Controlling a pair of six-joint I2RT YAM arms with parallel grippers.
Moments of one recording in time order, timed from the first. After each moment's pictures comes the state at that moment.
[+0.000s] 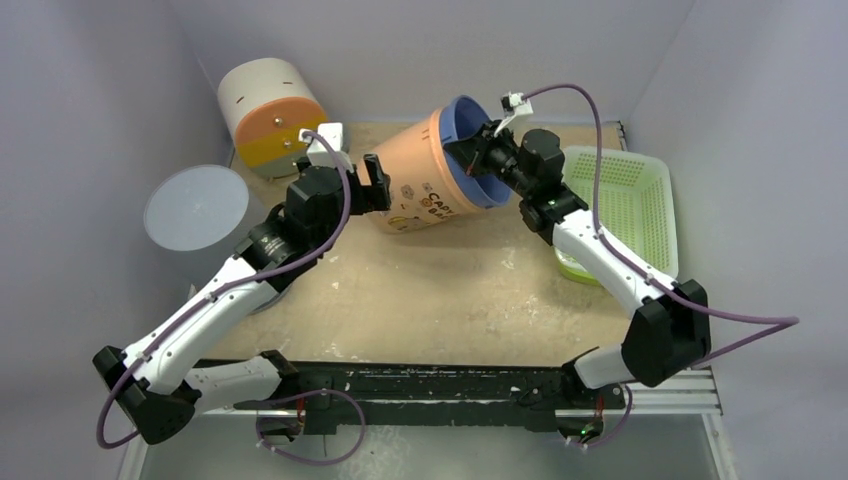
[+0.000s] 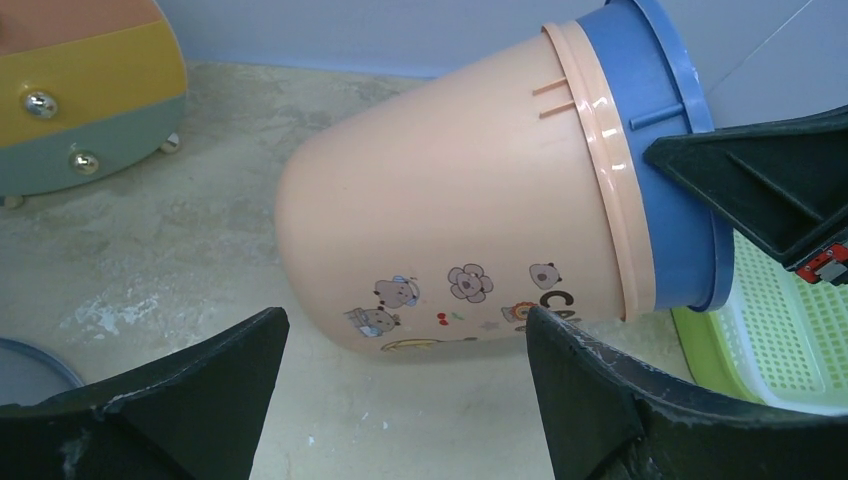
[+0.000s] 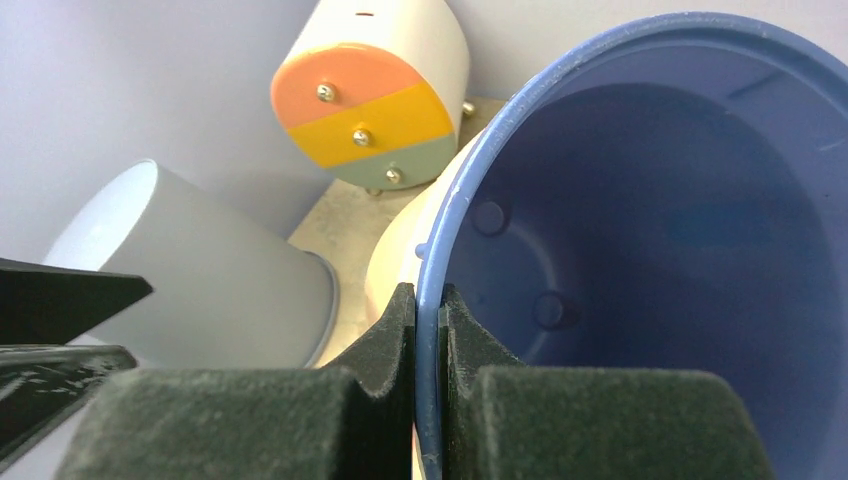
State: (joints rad) left arm -0.72 1.09 1.21 -0.38 -0.51 -0.39; right arm 0.46 1.42 1.20 0.19 -0.22 0.45
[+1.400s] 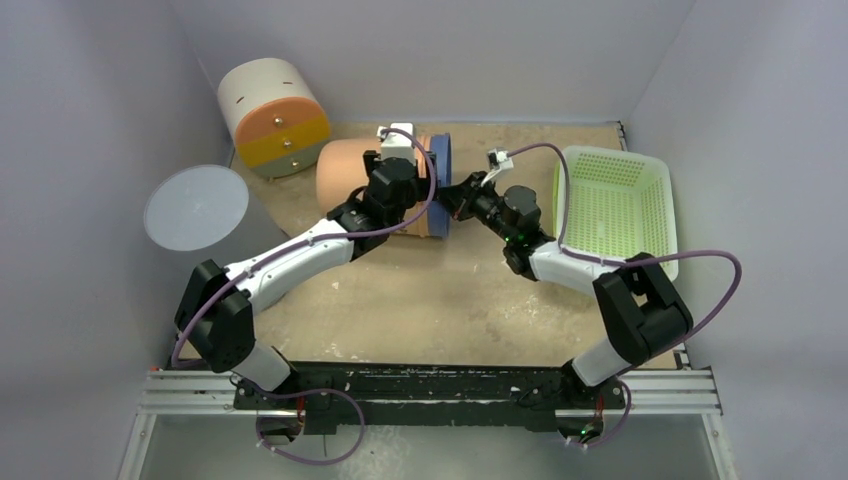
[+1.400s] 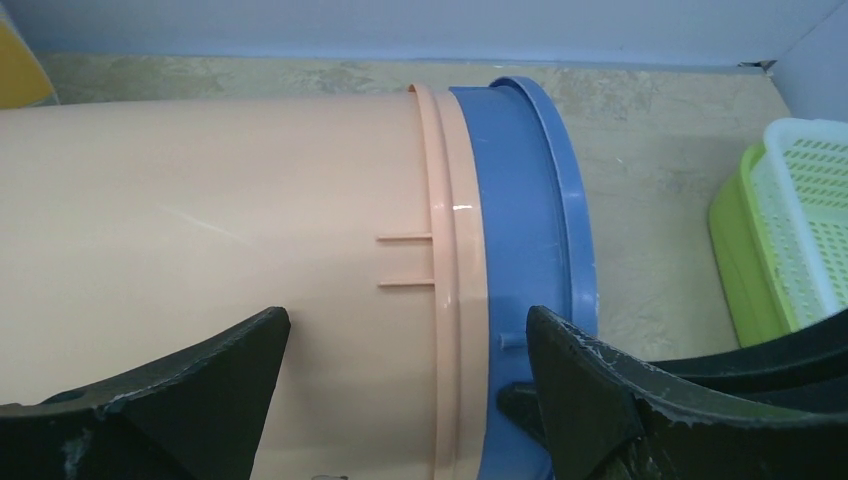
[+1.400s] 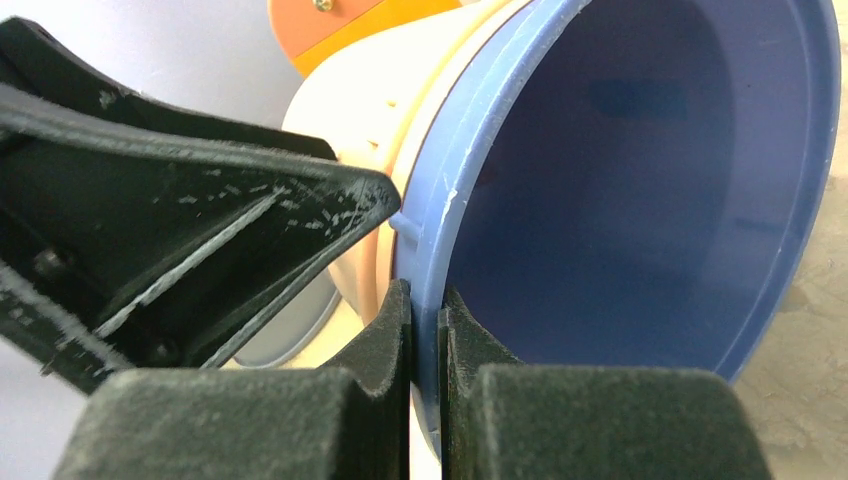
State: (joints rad) left arm -0.75 1.54 1.21 0.02 -0.54 -0.35; right arm 0.51 1.56 0.76 0.80 -0.23 0.61
